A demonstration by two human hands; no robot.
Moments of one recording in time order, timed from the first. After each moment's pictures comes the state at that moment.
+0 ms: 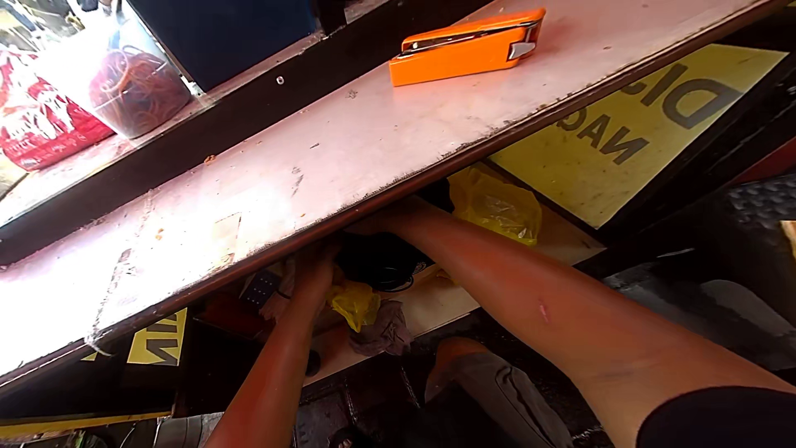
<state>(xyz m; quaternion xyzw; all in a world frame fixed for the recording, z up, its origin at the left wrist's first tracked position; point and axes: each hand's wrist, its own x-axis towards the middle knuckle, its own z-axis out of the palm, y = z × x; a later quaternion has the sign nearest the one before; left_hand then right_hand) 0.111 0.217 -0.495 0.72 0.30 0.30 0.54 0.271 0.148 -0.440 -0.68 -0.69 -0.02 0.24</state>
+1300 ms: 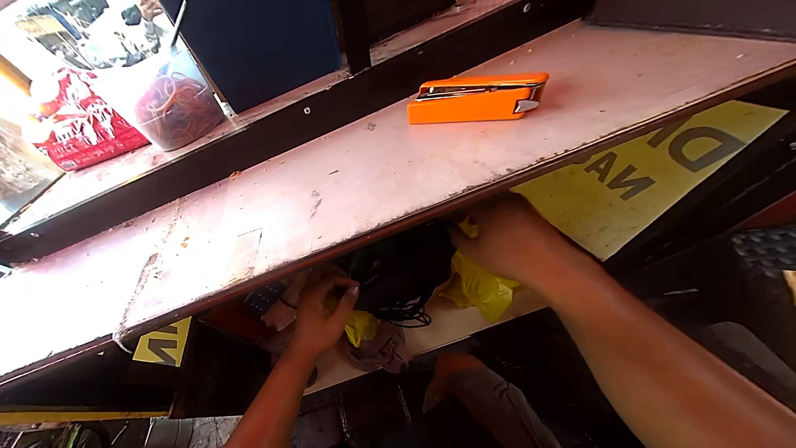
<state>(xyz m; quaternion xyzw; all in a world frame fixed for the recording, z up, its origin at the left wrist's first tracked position) 0.063 0.186 -0.499 0.87 0.18 0.31 0.34 0.324 -0.001 -0.422 -0.79 -0.54 -0.04 0.29</state>
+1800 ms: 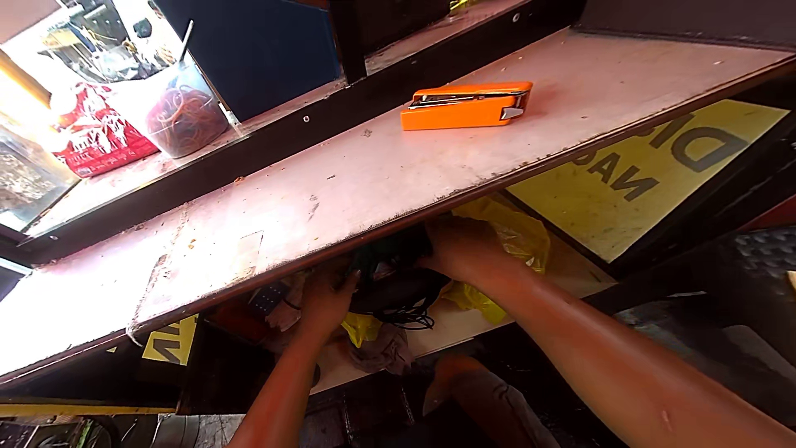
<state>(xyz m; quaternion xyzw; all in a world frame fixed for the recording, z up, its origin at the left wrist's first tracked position) 0.092 0.187 -0.481 0.85 0.36 0.21 0.31 0.300 0.041 -0.429 -0.87 -0.48 0.06 0.09</state>
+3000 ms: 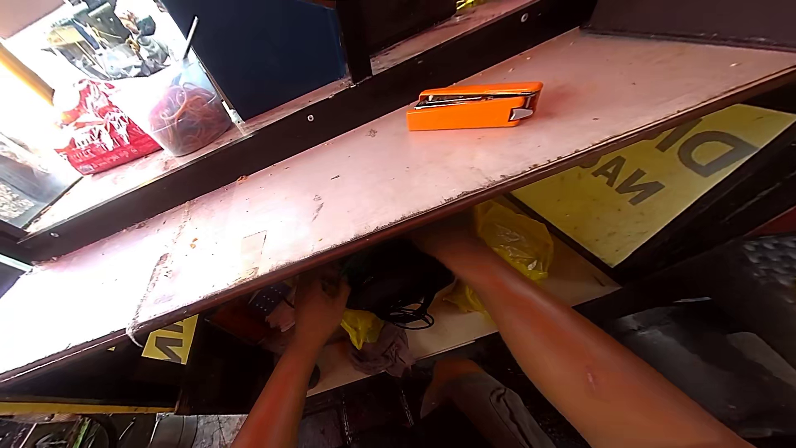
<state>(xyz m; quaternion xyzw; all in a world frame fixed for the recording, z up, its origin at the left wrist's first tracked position) 0.077 0.200 -0.504 0.87 0.33 0.31 0.21 0.303 0.084 -0.451 -0.82 -0.46 -0.23 0.27</state>
